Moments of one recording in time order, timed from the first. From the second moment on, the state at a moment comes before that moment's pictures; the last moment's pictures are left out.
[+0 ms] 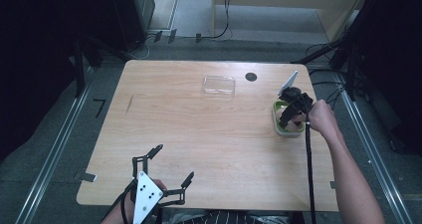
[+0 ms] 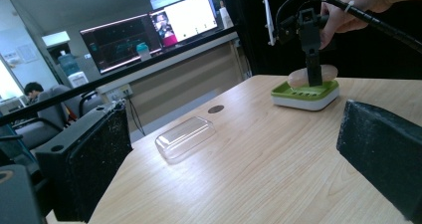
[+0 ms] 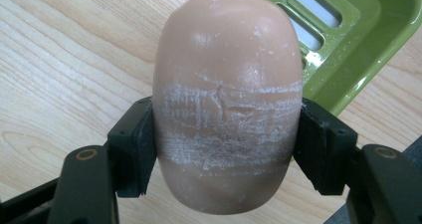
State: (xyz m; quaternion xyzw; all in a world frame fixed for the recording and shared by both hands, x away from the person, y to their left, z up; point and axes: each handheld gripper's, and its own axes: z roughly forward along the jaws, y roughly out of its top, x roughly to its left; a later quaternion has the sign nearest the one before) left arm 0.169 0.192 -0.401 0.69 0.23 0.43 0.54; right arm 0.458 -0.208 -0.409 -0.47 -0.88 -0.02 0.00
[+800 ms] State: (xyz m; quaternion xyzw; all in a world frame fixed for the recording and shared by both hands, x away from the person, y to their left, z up) left arm 0.169 0.192 -0.401 0.69 0.23 0.43 0.54; right arm 0.474 -0.216 -0.414 -0.50 -0.87 -0.03 0.01
